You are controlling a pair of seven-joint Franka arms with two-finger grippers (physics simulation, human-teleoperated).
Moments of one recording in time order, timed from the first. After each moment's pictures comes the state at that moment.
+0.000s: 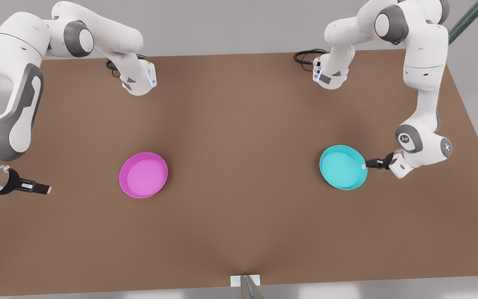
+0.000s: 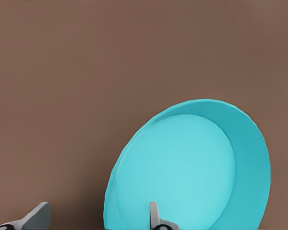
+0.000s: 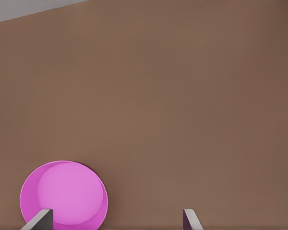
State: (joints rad) left arm 0.16 0.46 0.08 -2.04 -0.45 2.26 0.60; right arm -0.23 0.56 0.09 -1.00 -0.07 1.45 0.08
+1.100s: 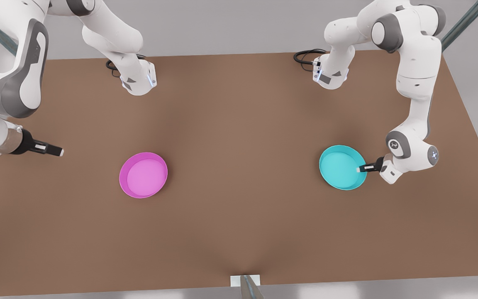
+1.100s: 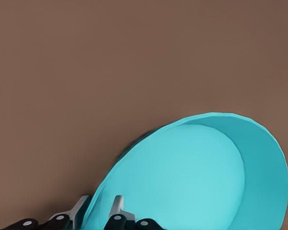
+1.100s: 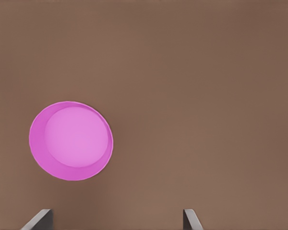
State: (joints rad) left arm 0.12 0.54 0.07 -2.01 -0.45 2.26 0.41; right arm -0.24 0.17 0.09 -1.49 -0.02 1.48 0.11
